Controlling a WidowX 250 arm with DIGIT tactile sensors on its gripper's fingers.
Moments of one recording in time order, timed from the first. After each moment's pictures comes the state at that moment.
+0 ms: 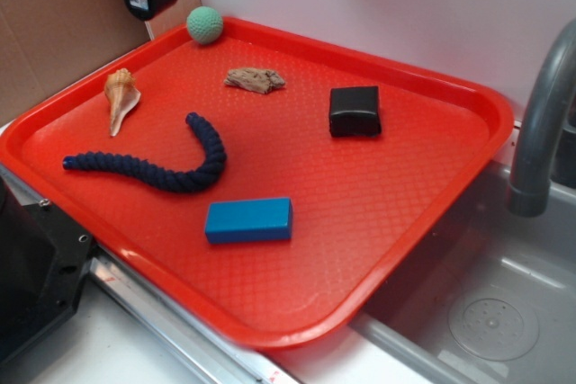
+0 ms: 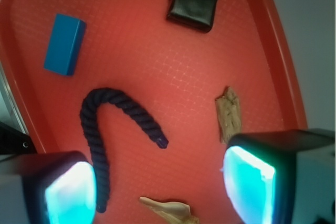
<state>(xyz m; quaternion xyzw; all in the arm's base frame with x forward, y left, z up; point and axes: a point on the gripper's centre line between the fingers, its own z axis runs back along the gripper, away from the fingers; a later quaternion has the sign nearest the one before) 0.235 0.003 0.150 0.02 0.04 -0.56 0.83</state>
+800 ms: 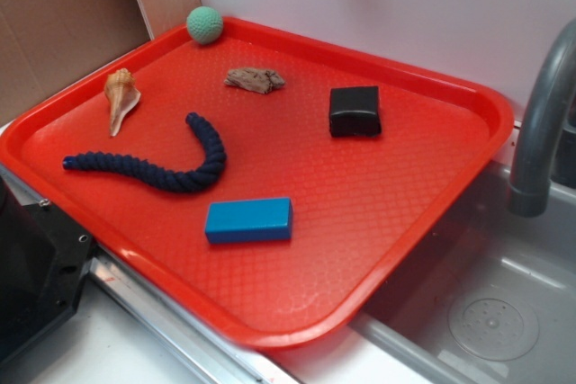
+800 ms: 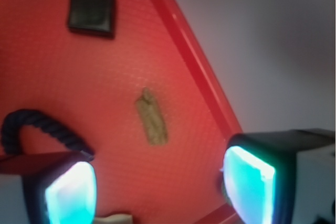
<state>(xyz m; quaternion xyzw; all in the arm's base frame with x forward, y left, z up) 0.303 0.046 0.140 0.04 -0.01 -0.49 0.87</state>
